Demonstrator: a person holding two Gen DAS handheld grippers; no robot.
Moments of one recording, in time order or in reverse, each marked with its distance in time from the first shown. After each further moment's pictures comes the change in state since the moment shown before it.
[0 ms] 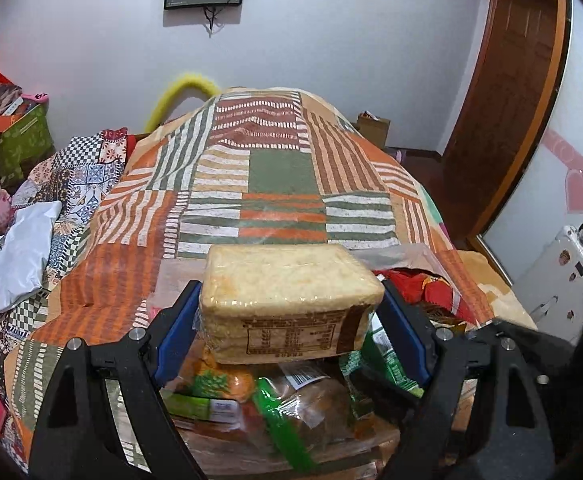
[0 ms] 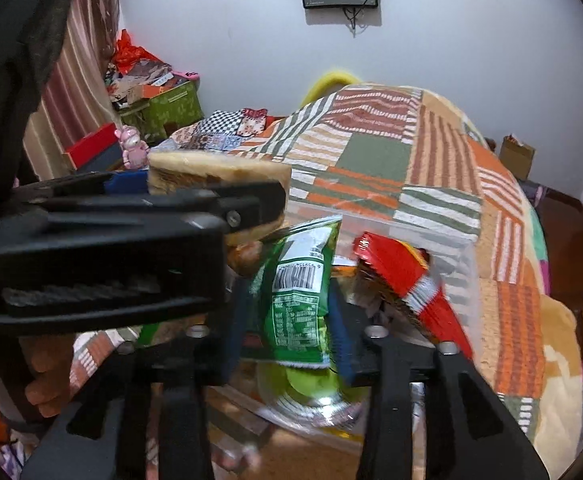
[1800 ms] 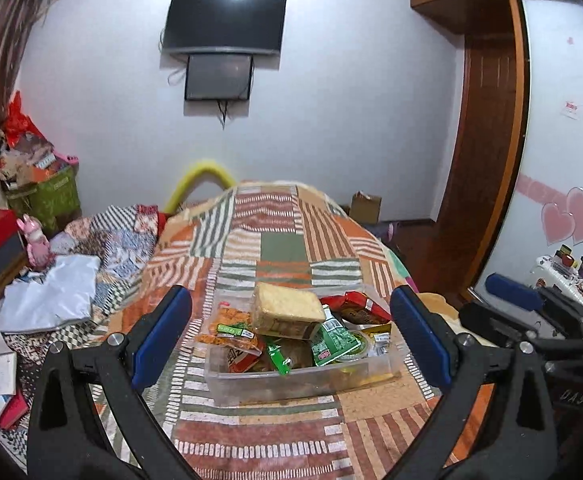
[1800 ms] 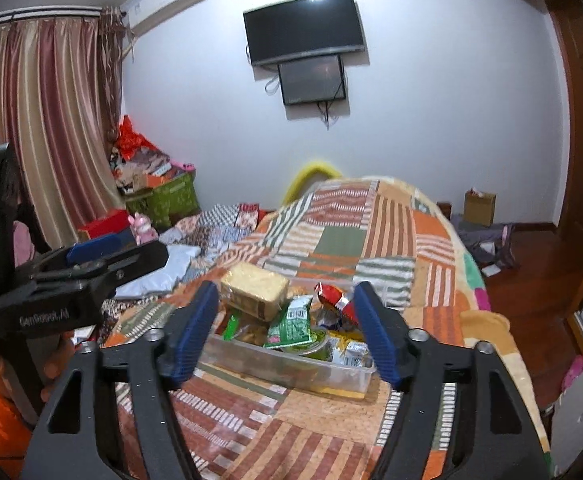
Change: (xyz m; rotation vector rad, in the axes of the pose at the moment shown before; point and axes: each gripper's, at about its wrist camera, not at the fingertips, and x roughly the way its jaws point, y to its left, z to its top) left arm -0.192 -0.022 -0.050 0.027 -0.338 0.036; right arm -0.169 0.008 -0.020 0.067 -0.342 -0.036
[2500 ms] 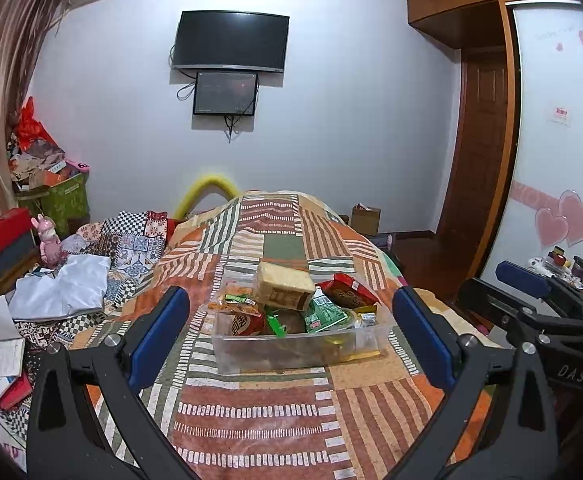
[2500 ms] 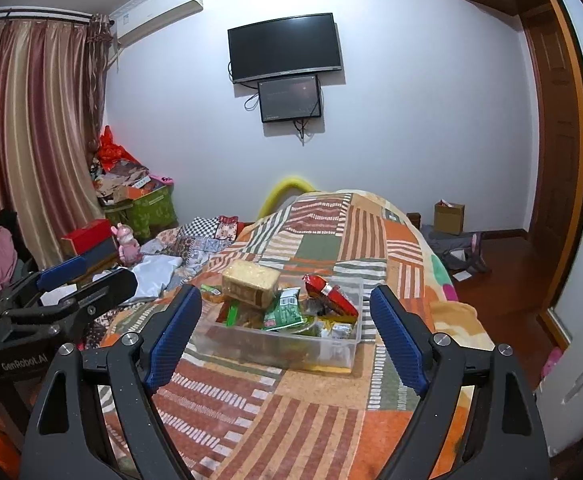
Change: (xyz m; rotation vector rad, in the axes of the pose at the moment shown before) left arm -0.057 -0.005 -0.035 -0.011 -0.055 0.006; right arm -0.036 0.021 -0.020 0.003 -0.038 -0.109
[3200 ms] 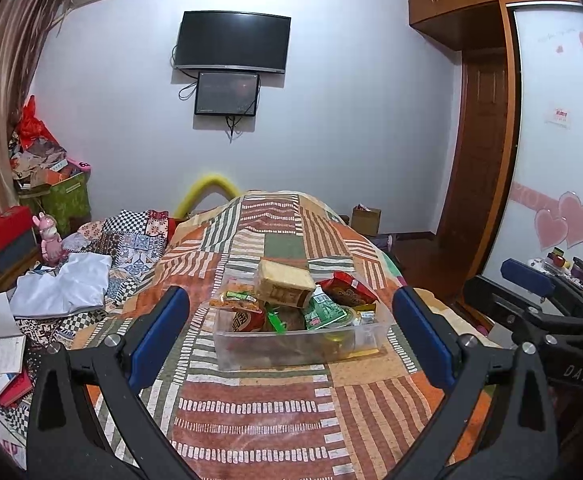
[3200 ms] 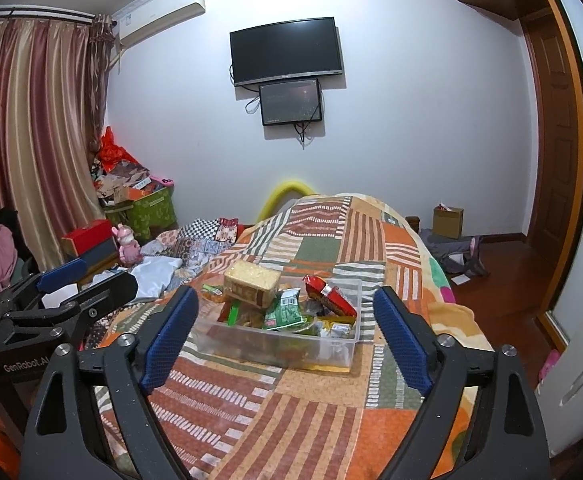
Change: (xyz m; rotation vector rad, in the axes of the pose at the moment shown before) left arm -0.005 0.000 -0.002 -0.006 -0.001 0.006; right arm -0.005 0.004 -0.002 -0.008 -0.015 -0.004
